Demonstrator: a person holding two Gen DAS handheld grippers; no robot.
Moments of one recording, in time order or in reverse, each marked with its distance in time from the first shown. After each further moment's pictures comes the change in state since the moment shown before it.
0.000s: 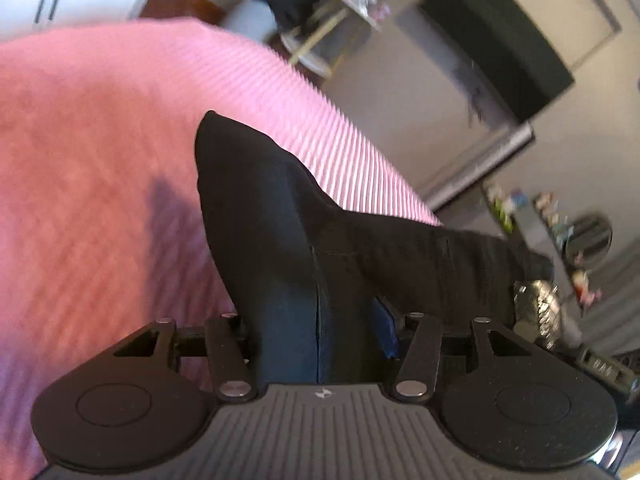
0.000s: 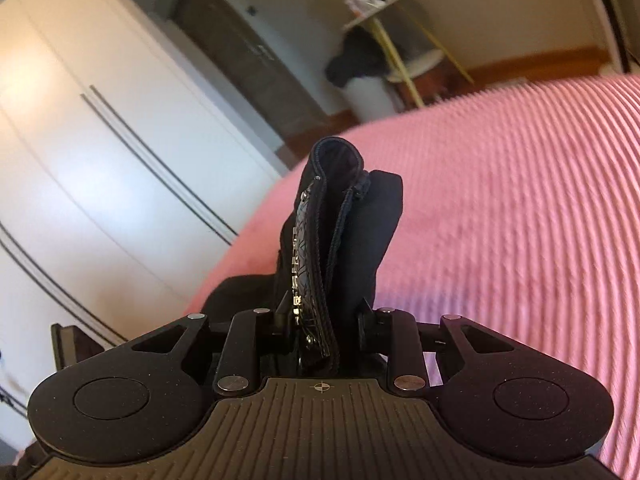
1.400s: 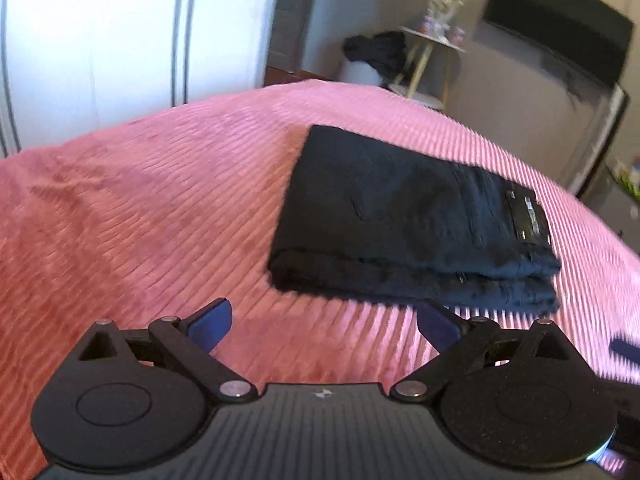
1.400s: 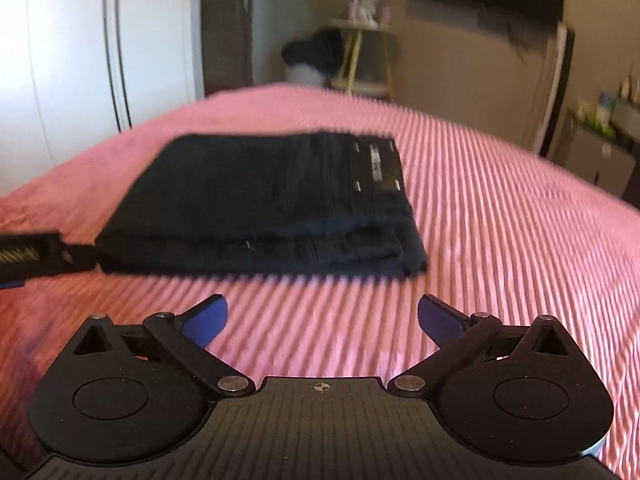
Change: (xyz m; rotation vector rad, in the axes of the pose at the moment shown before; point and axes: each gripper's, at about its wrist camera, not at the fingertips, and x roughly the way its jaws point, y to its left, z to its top) left arm -0.099 -0.045 -0.178 0.213 -0.175 0.542; right arm -0.026 0.133 -0.214 -0.478 -0.026 -0.551
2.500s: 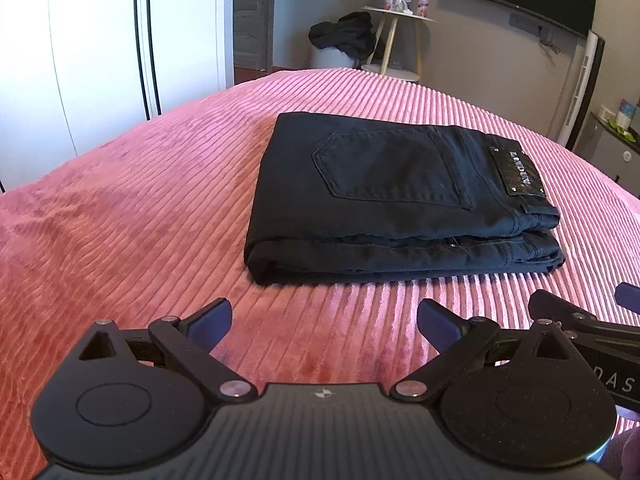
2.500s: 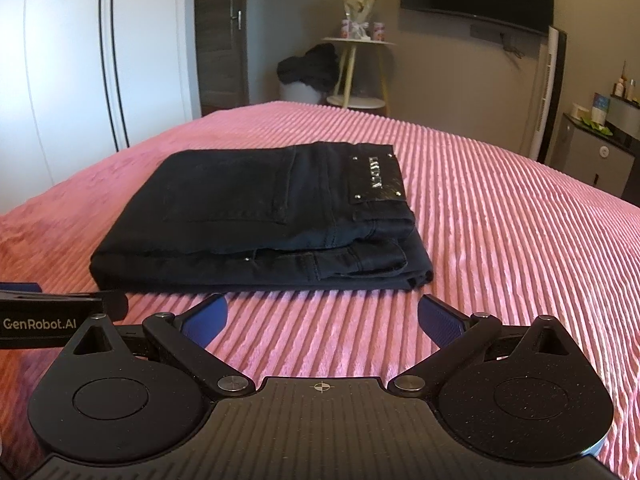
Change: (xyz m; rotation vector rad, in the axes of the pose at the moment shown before) left arm 0.013 -0.018 -0.008 0.140 0.021 0.001; right arm 0.002 -0.009 -0.006 0.068 -0.013 0.008
